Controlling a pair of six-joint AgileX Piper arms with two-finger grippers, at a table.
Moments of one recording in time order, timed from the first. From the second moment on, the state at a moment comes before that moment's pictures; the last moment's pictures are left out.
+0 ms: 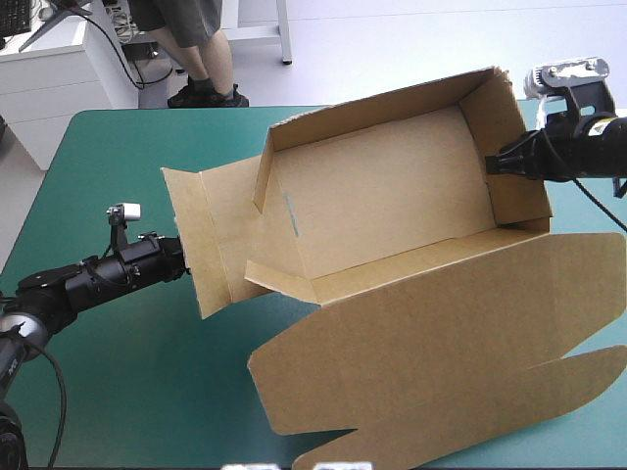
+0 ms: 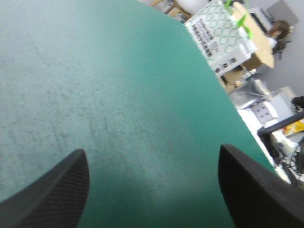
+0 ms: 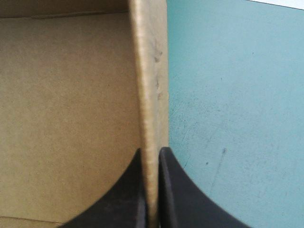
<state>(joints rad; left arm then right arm) 0.24 1.39 -0.68 -1.58 1.08 1.37 -0.08 1.36 -1.73 0.40 1.25 -0.33</state>
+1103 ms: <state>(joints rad) 0.14 1.35 -0.86 -1.60 1.18 1.34 0.14 1.43 -1.73 0.14 1.07 -0.11</state>
